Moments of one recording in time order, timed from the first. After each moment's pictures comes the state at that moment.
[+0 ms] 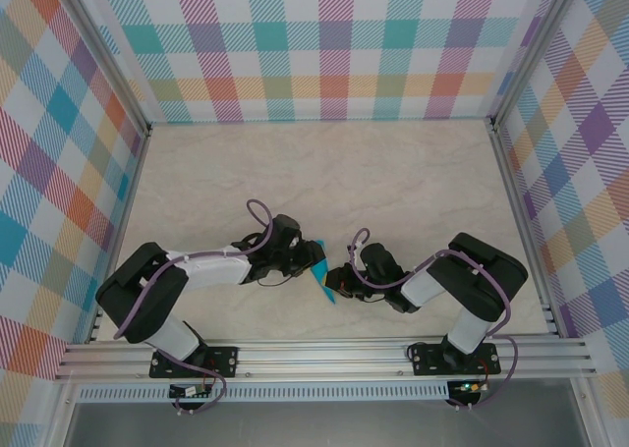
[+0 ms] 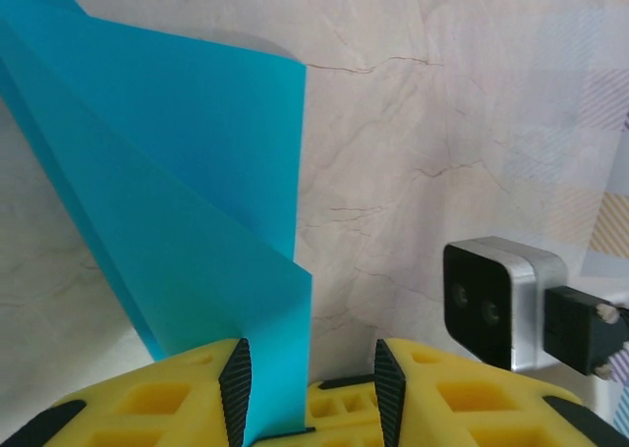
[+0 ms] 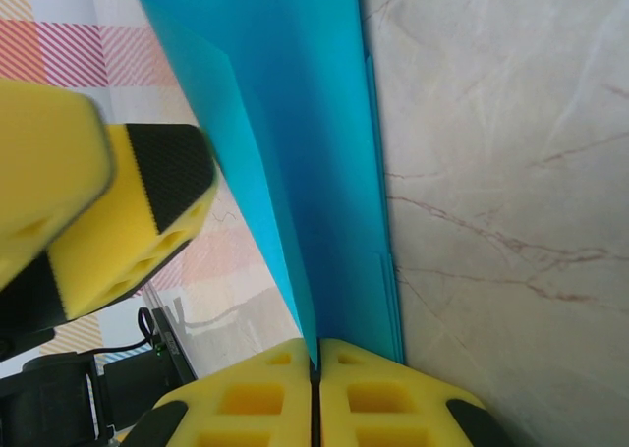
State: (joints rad) left arm -0.75 1.55 0.67 0.07 0.25 -1.15; right arm 0.81 1.70 0.33 0.77 -0.45 1.20
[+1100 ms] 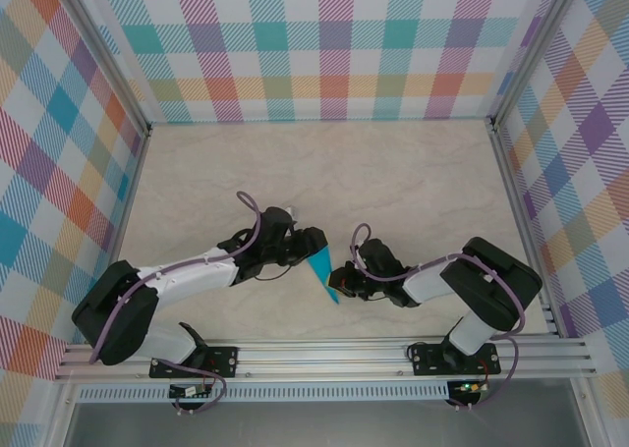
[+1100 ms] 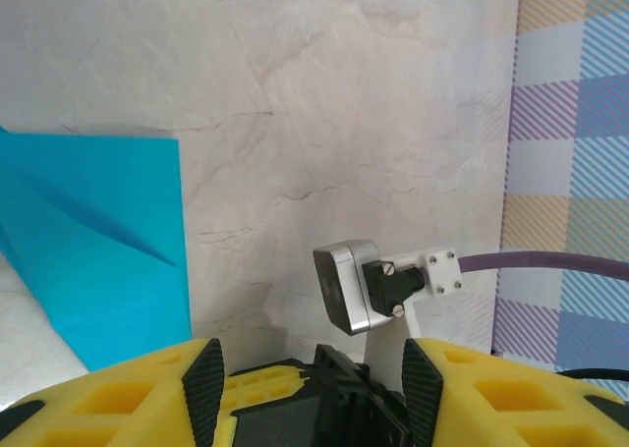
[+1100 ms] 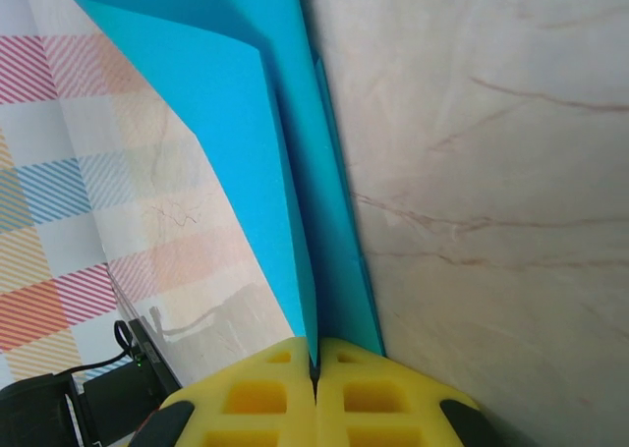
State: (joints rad) left arm -0.75 1.38 0.68 0.05 0.22 -1.11; right arm 0.80 1.61 0.37 0.53 -0.44 1.20
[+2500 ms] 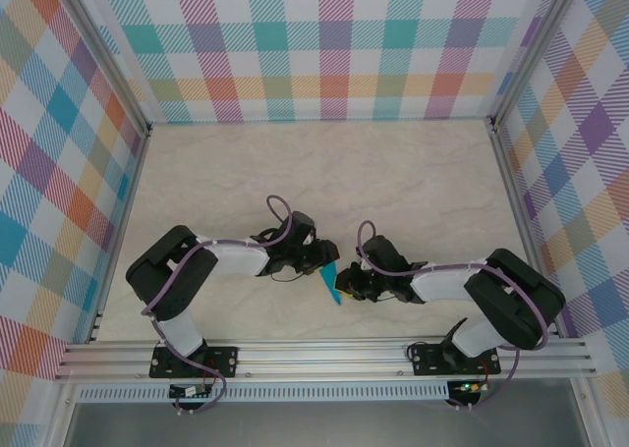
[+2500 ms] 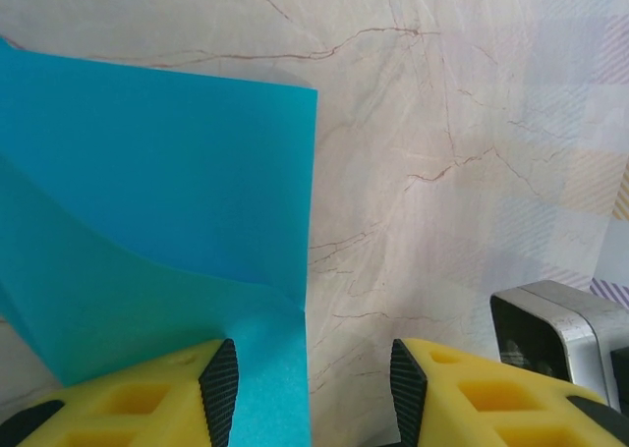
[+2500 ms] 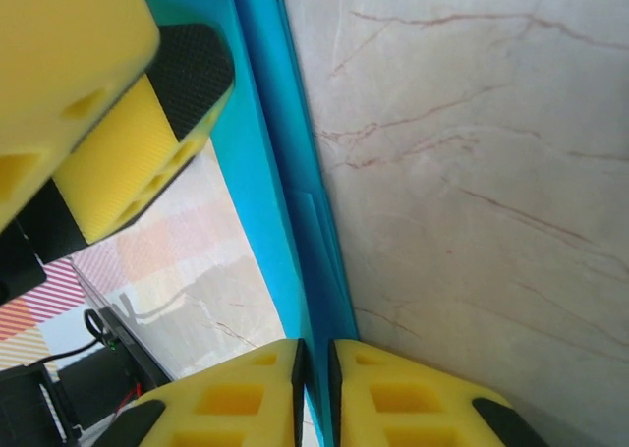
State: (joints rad) left arm -0.77 1.73 0.78 0.12 0.31 -1.09; right arm 0.77 1.47 0.40 0.22 -0.46 1.14
